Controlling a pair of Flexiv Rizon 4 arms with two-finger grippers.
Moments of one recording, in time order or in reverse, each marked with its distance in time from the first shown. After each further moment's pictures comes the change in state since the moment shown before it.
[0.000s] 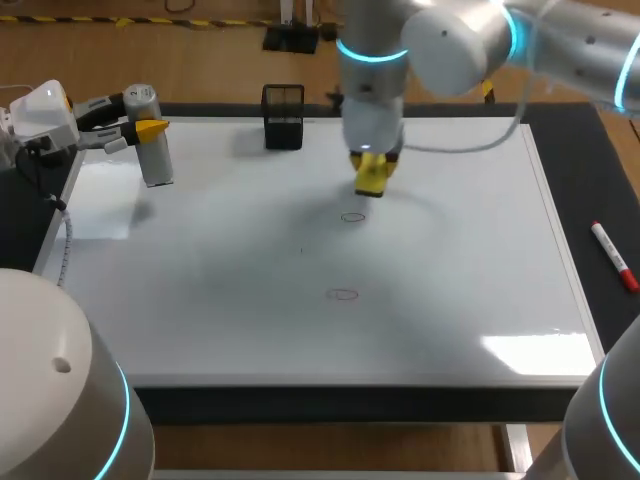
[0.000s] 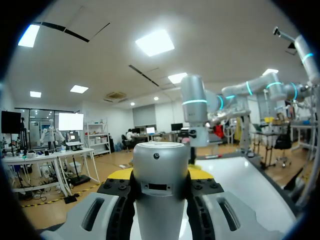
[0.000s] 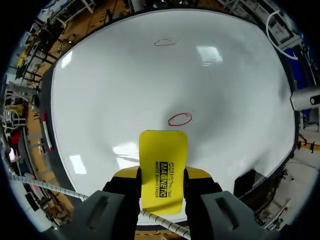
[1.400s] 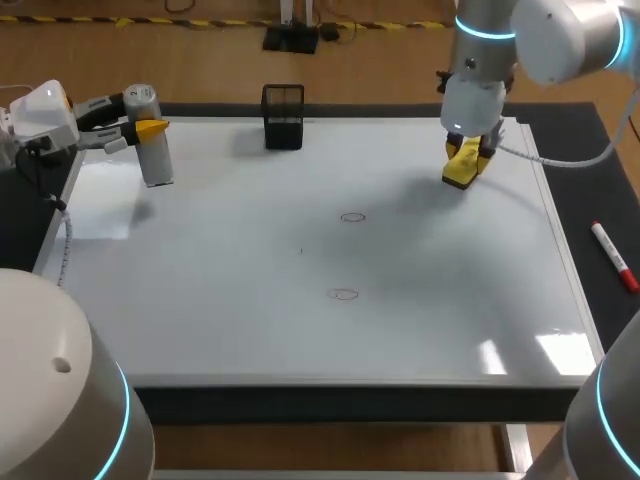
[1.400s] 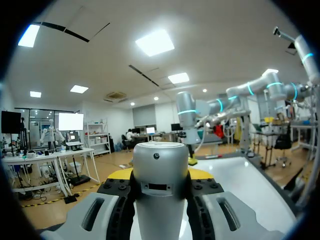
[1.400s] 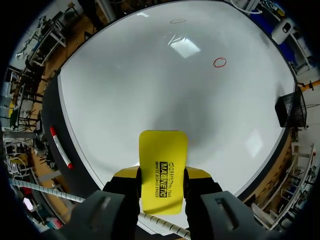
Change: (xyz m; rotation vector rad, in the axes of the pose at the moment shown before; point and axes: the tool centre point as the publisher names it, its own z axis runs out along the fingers) left arm 0.000 0.000 0.000 0.000 0.000 0.000; right arm 0.139 -0.072 0.025 -0.101 0.006 0.340
